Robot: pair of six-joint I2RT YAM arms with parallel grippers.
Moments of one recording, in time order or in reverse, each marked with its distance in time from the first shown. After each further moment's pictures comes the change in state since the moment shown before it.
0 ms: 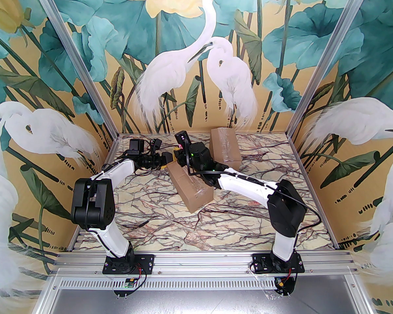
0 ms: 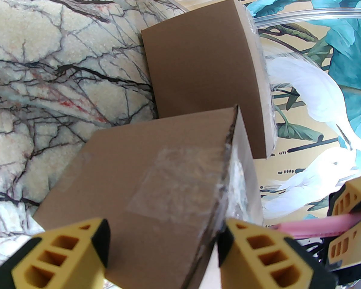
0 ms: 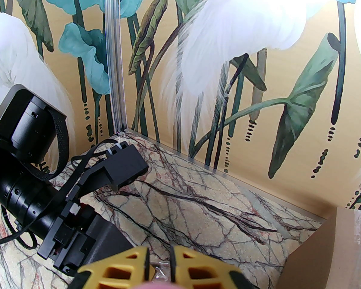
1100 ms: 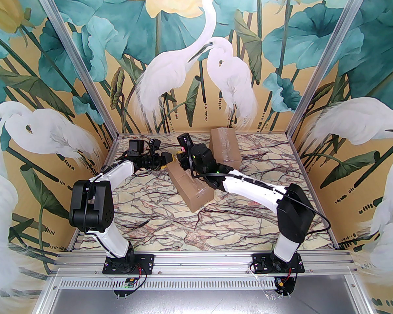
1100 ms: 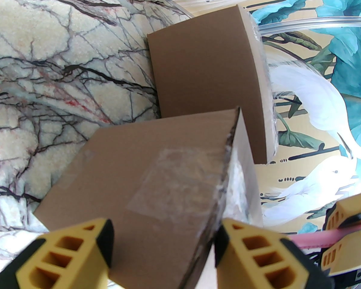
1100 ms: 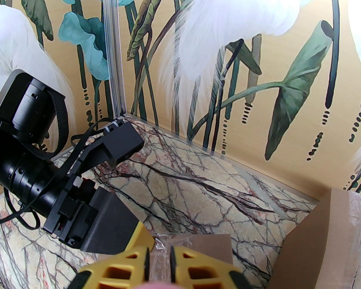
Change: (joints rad) left arm -0.002 -0.029 -0.028 0.026 -0.038 -0.044; right arm 0.017 -0.100 -0.064 -0.108 0.024 0.026
